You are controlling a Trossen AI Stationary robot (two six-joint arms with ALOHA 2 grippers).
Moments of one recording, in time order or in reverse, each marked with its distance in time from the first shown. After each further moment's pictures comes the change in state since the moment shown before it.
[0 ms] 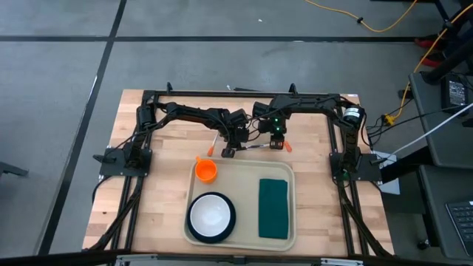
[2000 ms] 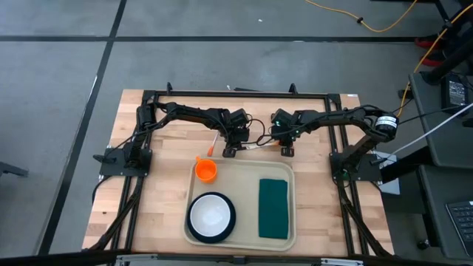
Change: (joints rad) left arm 0.002 0.001 -0.002 0.023 -0.005 -0.044; right arm 0.000 -0.353 -0.553 0.603 0.013 -0.088
